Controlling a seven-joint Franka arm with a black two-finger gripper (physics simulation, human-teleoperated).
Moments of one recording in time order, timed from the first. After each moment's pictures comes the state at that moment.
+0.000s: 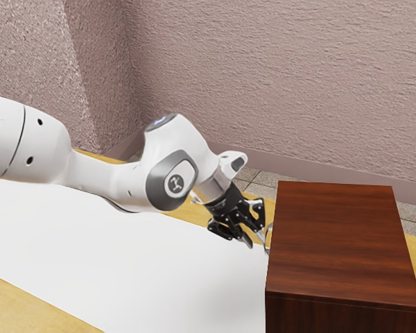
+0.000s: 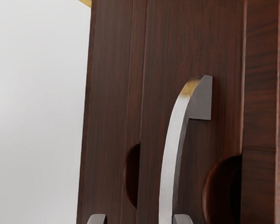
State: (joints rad) arm 0.26 0.23 -0.74 -2.13 -0.41 2.62 -0.52
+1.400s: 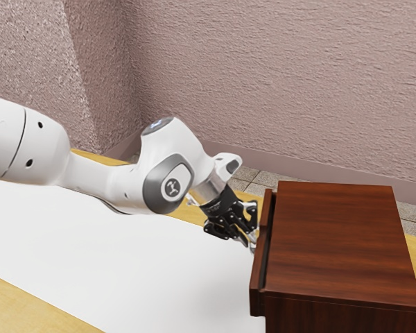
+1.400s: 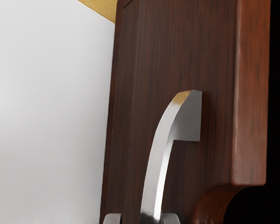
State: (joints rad) arm 0.26 0.22 -0.71 -2.15 -0.39 2.64 -0.52
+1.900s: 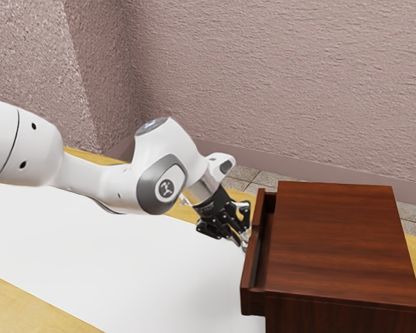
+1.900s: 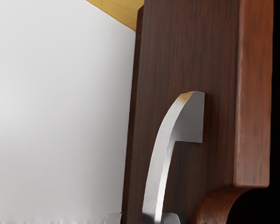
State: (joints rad) arm 0.26 0.18 -0.69 -2.19 -0.39 2.64 -0.52
